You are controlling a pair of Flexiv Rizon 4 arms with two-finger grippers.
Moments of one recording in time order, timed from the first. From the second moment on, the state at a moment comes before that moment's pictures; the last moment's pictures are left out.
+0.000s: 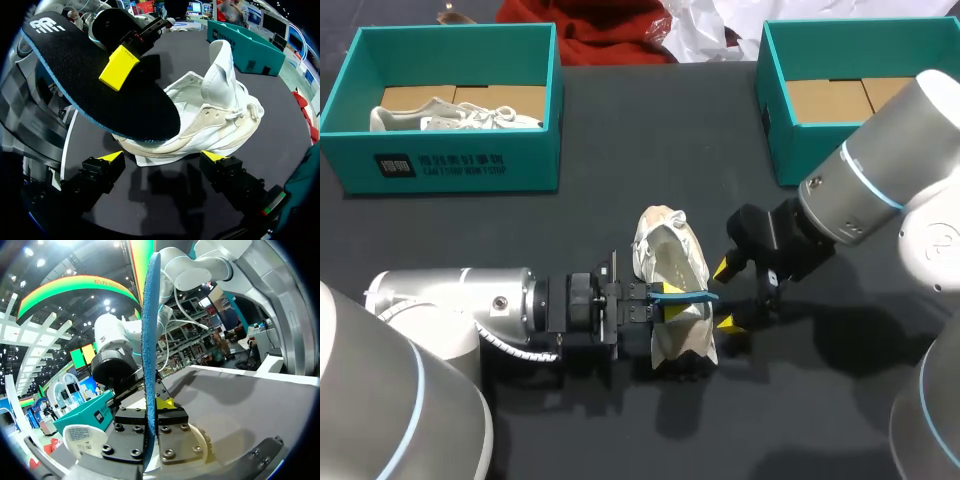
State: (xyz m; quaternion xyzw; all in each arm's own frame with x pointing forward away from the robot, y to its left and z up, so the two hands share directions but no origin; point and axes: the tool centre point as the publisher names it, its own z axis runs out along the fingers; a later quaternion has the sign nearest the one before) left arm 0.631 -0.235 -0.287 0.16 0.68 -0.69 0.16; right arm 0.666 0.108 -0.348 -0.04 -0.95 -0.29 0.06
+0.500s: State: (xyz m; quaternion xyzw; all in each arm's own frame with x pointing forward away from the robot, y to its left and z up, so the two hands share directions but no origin) left arm 0.645 -0.228 -0.304 0.13 0.69 -0.69 0.18; right arm 0.666 0.108 -0.348 -0.04 -0.95 -0.29 0.06
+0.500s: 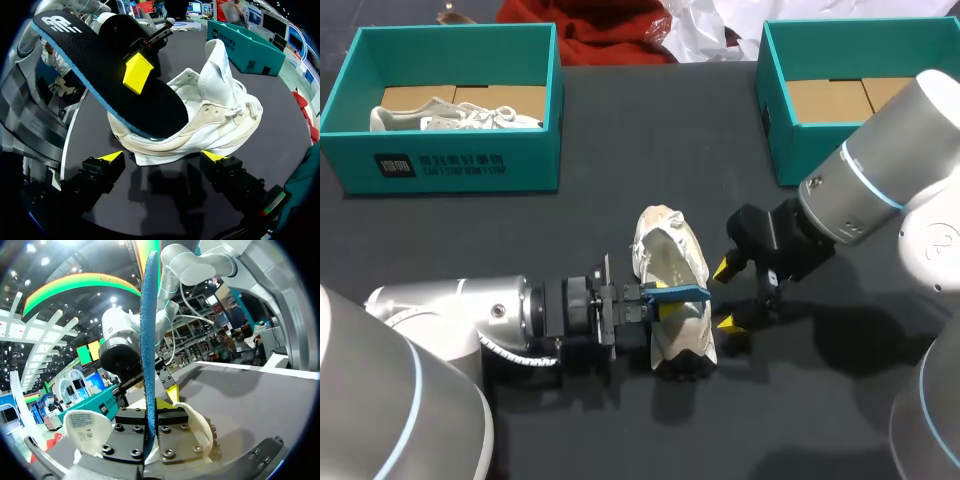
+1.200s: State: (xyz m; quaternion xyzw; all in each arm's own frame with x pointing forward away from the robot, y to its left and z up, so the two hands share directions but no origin) left arm 0.676 -0.223 -0.334 0.13 0.71 -0.66 0.21; right arm 0.666 0.108 -0.348 -0.04 -0.95 -0.29 0.06
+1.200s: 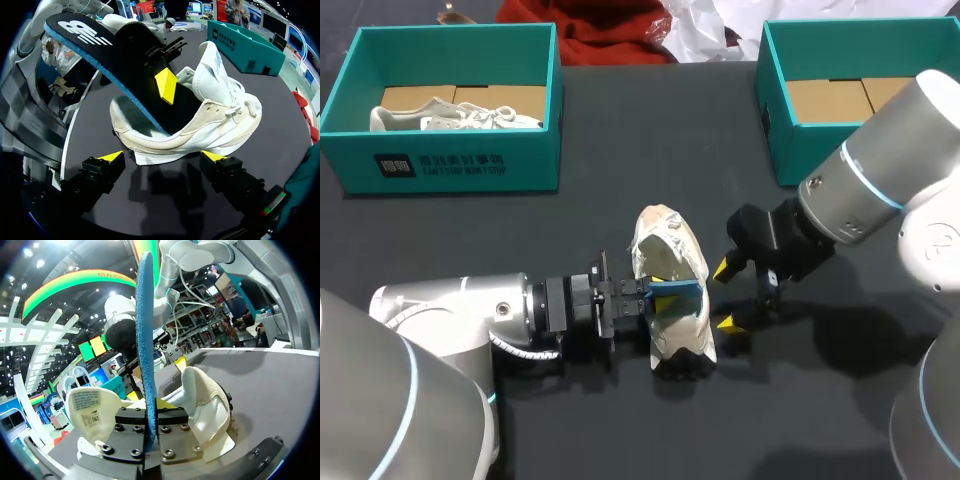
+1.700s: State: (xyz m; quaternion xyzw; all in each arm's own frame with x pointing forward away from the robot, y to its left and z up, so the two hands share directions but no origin) left arm 0.677 -0.229 -0.328 0.12 0.71 -0.67 0.20; right arm 0.666 0.108 -0.348 -0.04 -0.95 -0.29 0.06
